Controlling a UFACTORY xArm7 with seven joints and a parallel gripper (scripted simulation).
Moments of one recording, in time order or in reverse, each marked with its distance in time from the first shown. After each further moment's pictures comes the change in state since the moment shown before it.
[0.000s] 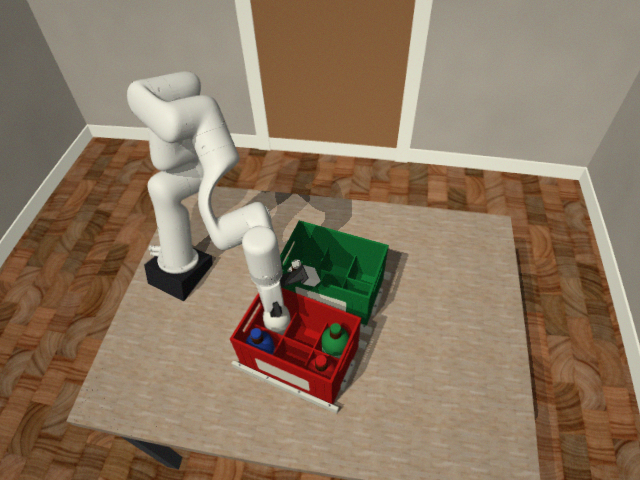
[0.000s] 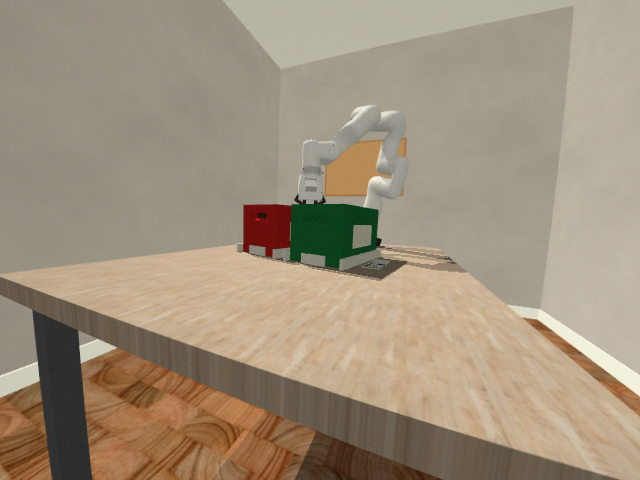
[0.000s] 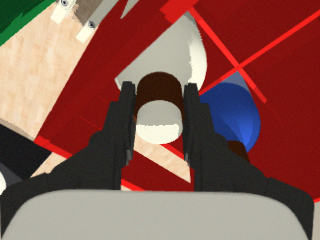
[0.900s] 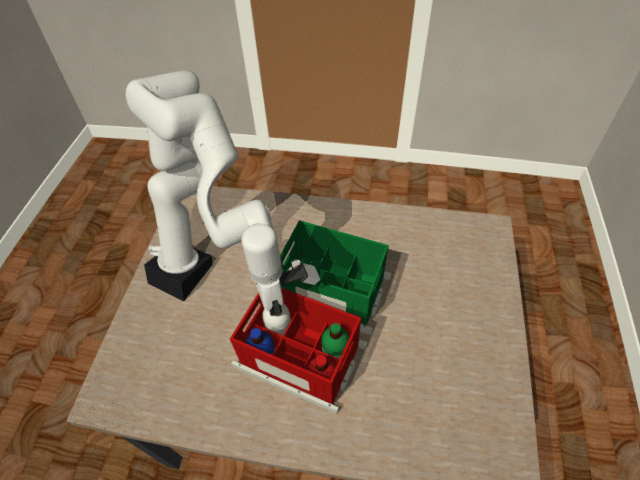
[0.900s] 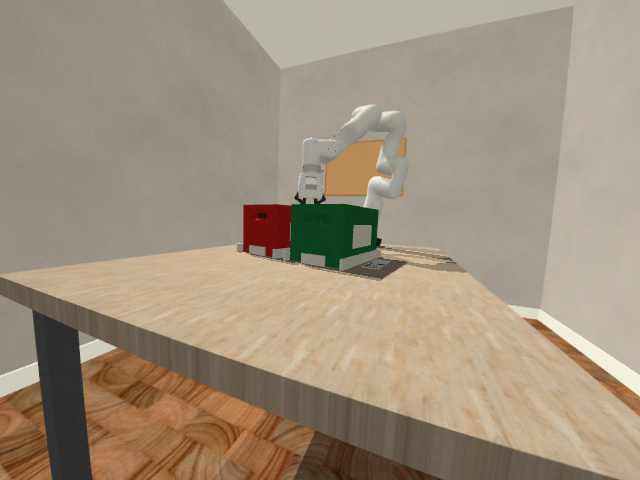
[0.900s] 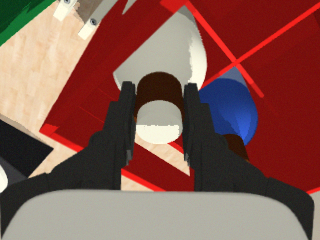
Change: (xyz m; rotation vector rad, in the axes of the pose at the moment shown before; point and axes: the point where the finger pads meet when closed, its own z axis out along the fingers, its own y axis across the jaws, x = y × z) arm 0.000 0.000 -0.008 0.000 0.000 0.000
